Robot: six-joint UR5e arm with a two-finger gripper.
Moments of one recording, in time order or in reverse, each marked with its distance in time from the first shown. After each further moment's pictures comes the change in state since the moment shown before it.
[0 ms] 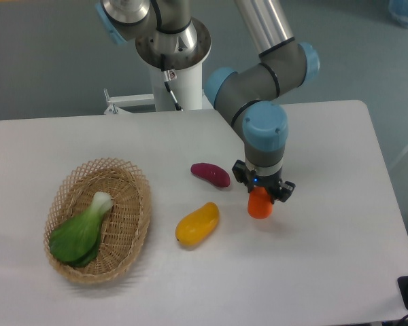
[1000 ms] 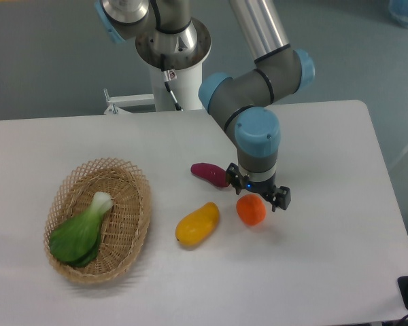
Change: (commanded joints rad) arm 0.024 0.018 0.058 0.012 -0.034 -0.015
